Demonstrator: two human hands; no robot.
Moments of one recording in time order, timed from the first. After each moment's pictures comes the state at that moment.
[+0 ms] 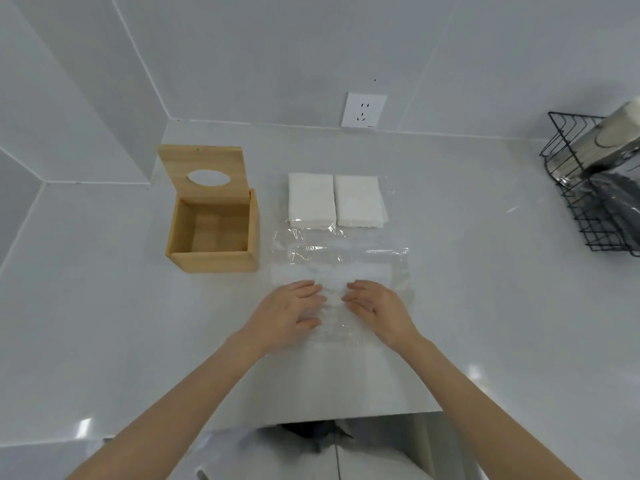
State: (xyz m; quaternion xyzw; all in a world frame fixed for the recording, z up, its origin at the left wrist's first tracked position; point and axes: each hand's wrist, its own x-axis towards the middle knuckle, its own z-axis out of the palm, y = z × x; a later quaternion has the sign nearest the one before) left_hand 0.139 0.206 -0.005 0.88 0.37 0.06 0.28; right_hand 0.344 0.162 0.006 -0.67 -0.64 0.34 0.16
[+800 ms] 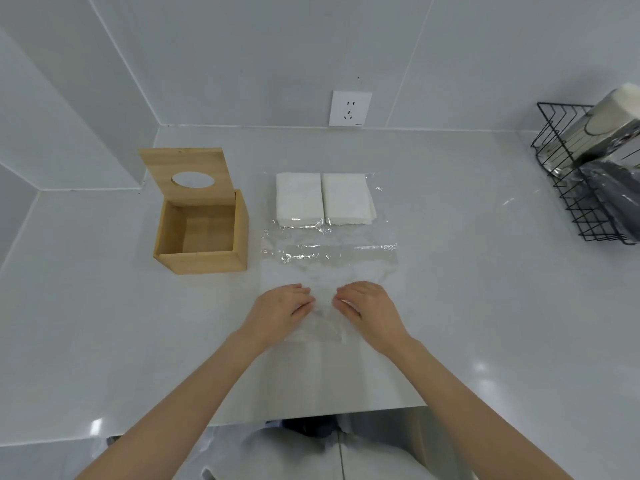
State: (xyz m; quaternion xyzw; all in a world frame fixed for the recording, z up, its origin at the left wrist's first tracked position) left_hand 0.158 0.195 -0.004 0.83 0.46 0.06 0.32; right_hand 0.347 0.149 0.002 -0.64 -0.71 0.22 0.18
